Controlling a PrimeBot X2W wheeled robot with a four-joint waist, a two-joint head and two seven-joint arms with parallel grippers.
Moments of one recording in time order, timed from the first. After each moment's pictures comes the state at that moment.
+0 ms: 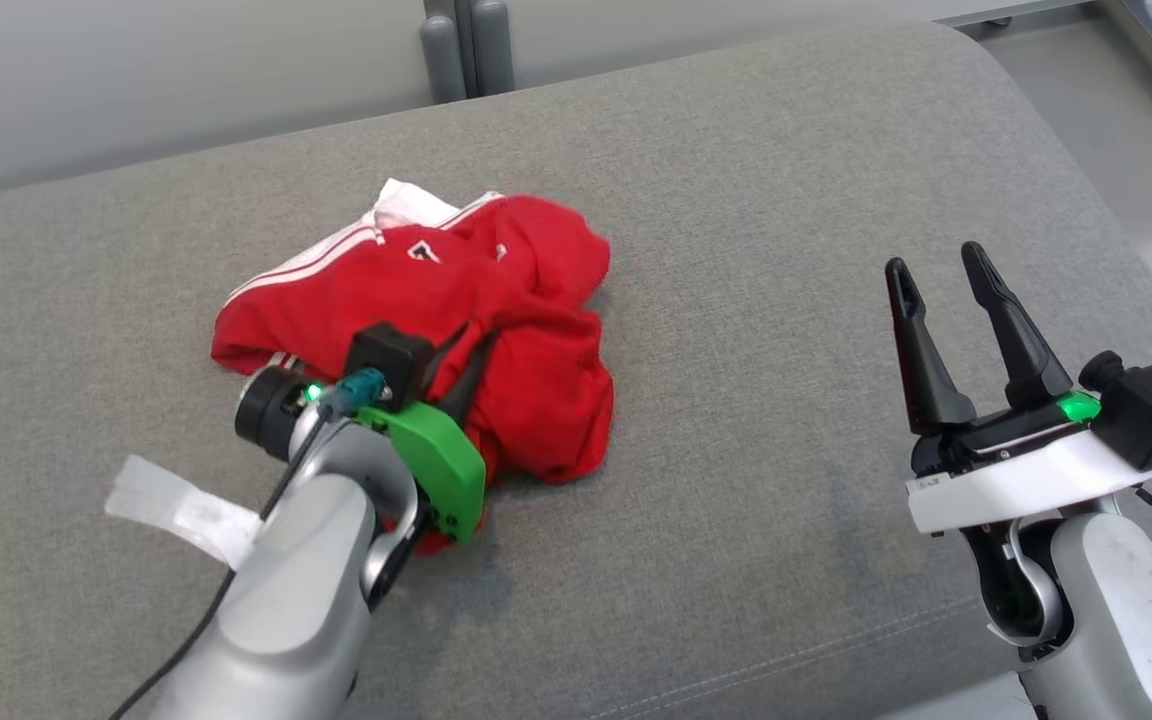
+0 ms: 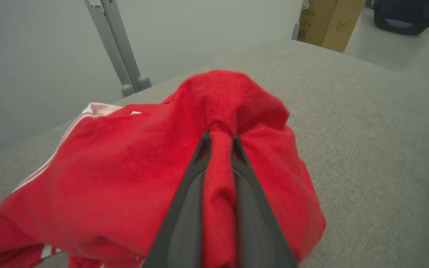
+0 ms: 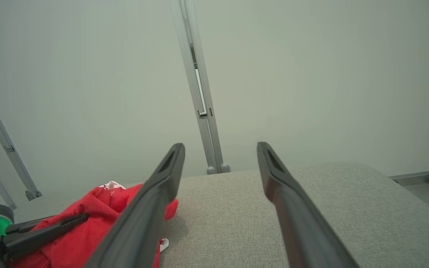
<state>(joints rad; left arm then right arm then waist) -0.56 0.02 -0.50 0.59 -0.30 -0.12 -0.12 -0.13 -0.16 0.21 -0.03 0.36 0.09 -0.25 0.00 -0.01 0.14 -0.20</state>
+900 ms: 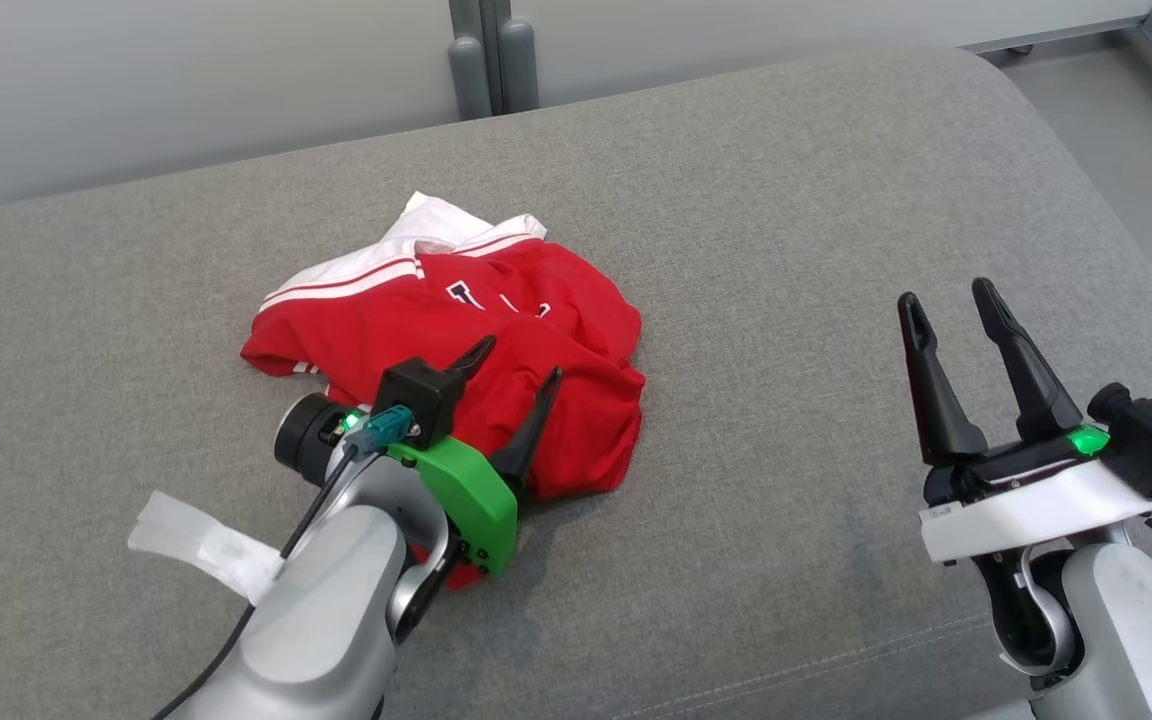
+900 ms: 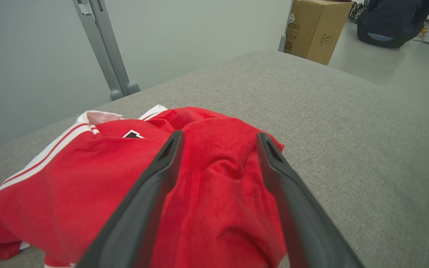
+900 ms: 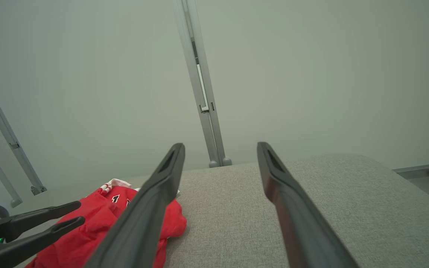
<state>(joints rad) -0.50 0.03 -0.61 0.54 -0.38 -0.10 -0.15 -0.07 -0.16 0.18 -0.03 0.36 0.10 -0.25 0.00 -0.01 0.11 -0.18</state>
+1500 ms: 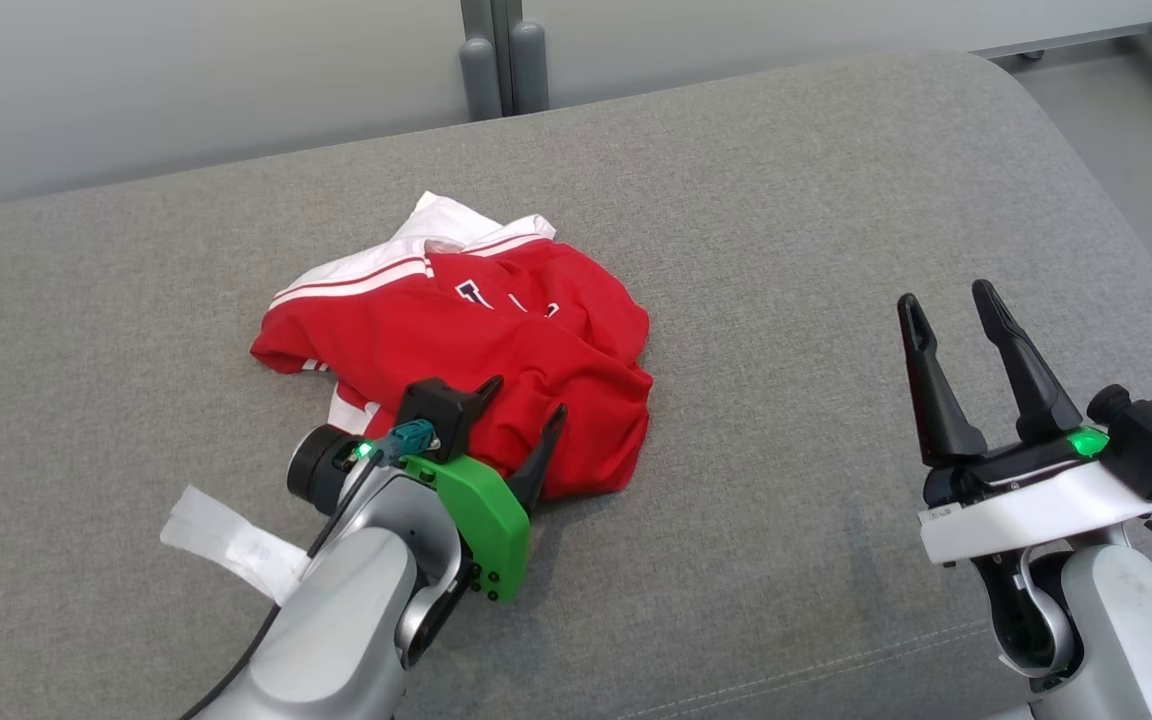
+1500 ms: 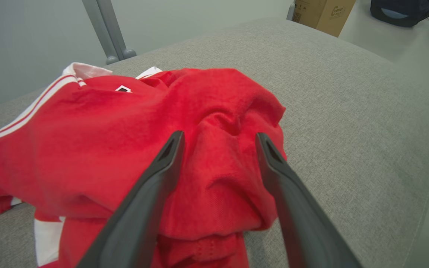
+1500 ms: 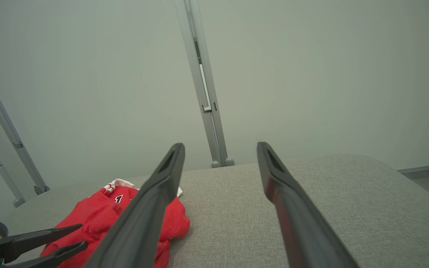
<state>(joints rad) -0.47 0.03 -0.65 0.53 -0.41 -0.07 -0.05 -0.07 -0.16 0.19 -0.03 0.36 0.10 -0.25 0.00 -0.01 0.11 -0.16</state>
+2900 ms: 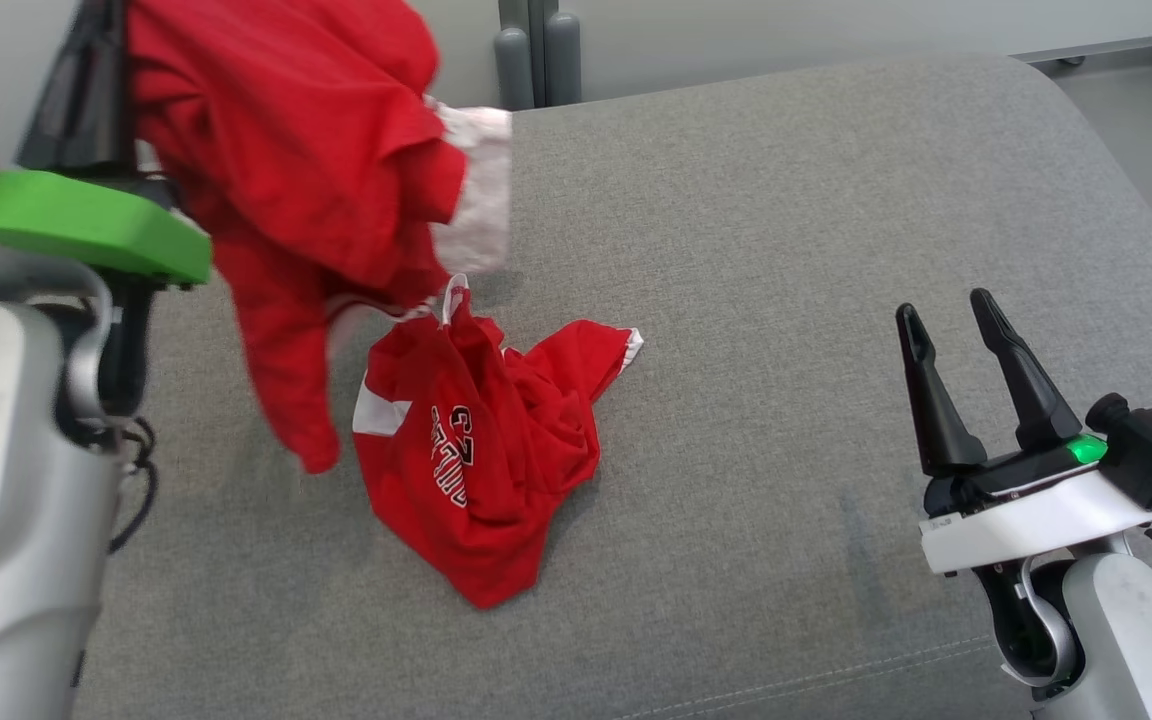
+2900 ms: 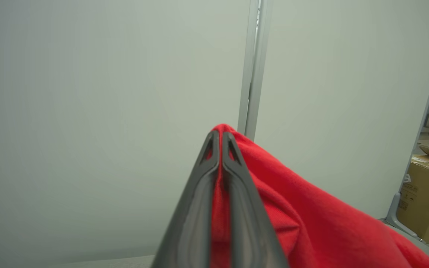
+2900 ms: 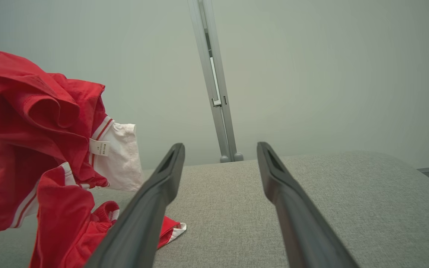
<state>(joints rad) -0.66 0.21 -0.26 0.21 -0.53 0.06 -0.13 -0.05 -0.16 0.18 -0.03 0.35 0.11 -0.25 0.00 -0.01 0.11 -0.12</state>
